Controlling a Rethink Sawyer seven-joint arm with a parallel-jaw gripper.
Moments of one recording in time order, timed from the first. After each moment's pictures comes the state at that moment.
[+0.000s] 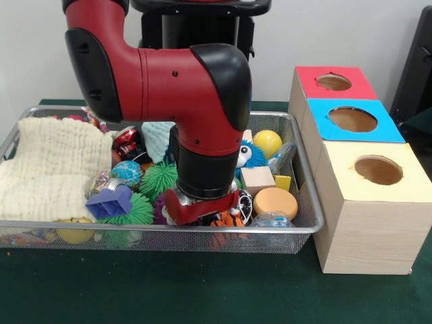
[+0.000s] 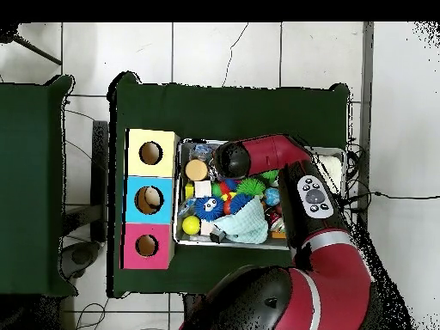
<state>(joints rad) -0.44 -0.30 0.37 1.23 -0.68 0.65 1.40</state>
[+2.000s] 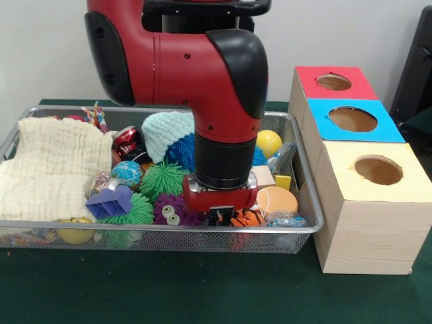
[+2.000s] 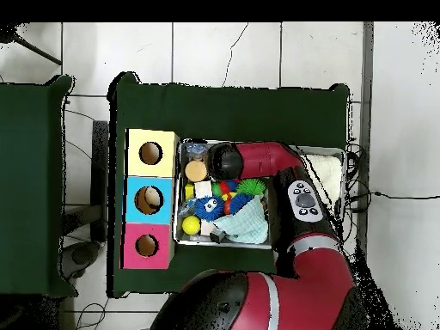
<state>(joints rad) -0.35 -0.32 0.21 1.28 -0.43 0.51 1.63</state>
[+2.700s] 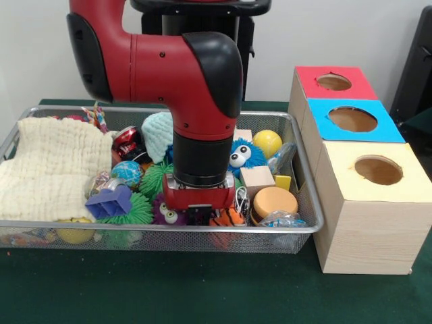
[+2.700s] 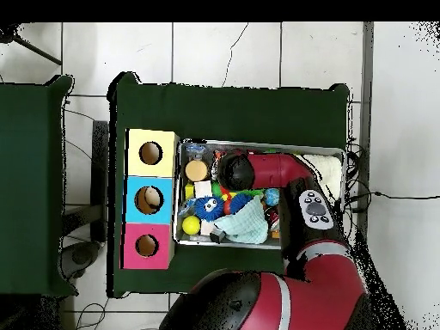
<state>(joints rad) -0.37 -0.32 0.16 1.33 -0.42 0.39 1.63</state>
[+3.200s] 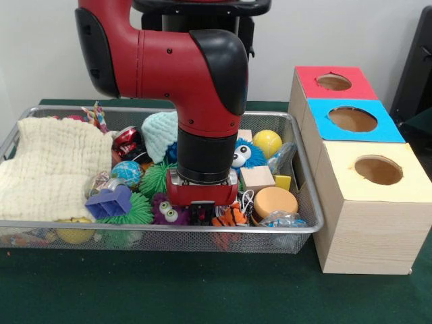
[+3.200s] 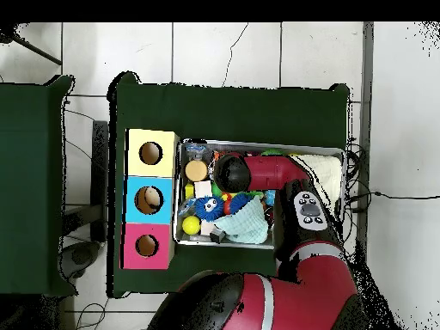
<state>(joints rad) -0.34 -0.32 0.12 1.34 -0.37 0.37 1.63</state>
